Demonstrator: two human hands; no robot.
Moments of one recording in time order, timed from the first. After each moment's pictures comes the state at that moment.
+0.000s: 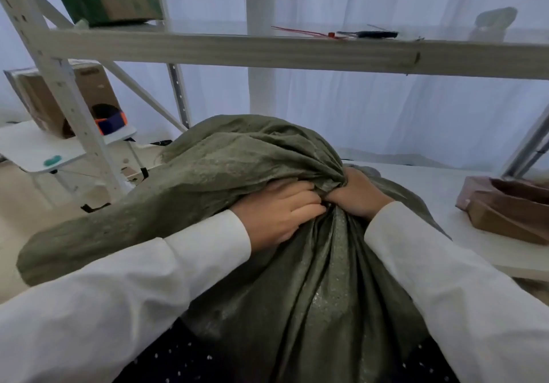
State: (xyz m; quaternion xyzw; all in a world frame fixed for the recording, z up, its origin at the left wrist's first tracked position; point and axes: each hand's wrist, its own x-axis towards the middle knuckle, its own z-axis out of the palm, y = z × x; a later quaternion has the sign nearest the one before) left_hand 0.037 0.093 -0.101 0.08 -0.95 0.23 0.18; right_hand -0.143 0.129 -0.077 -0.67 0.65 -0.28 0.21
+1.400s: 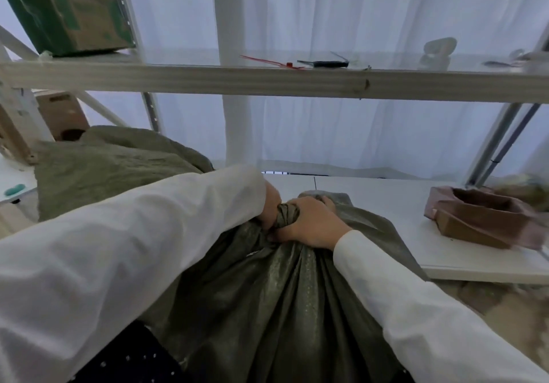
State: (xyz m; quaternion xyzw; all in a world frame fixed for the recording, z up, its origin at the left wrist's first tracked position) left_hand -0.041 0.079 -0.043 0.41 -0.88 0.07 -0.24; right_hand -0.138 0.141 -0.081 -0.66 0.70 -0.21 0.18
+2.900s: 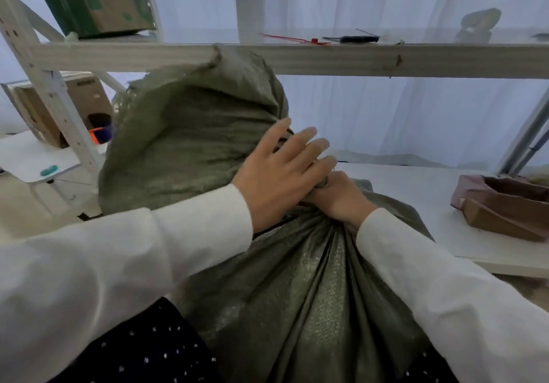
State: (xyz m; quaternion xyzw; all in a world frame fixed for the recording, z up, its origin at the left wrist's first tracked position) left_hand 0.011 0.105 -0.061 0.23 -0.86 0.43 0.15; right_hand -0.131 0.141 -0.072 -0.59 0.67 -0.36 0.28
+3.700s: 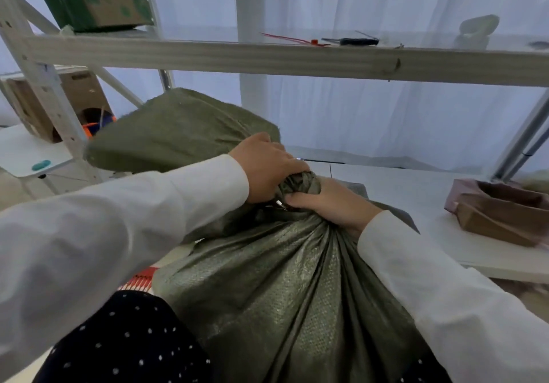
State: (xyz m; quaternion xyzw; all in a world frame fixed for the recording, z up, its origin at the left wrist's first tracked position) left_hand 0.005 0.081 -0.024 0.24 -0.94 0.25 -0.03; right_hand -0.134 0.148 -0.067 -0.58 0.61 -0.35 0.42
